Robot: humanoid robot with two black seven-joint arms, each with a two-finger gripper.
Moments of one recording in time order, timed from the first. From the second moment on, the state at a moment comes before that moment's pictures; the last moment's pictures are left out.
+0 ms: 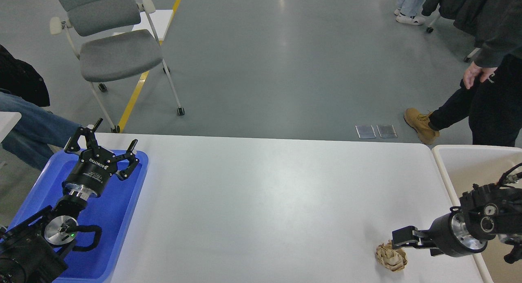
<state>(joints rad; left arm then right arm) -0.51 0.40 -0.77 -0.44 -0.03 -0.79 -0.51 1.47 -0.69 -1.00 1.51 -0.56 0.06 0.02</state>
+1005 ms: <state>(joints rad) -0.51 0.40 -0.77 -0.44 -0.03 -0.79 -0.51 1.28 -0.55 -0.98 1.40 -0.56 -0.18 0.02</state>
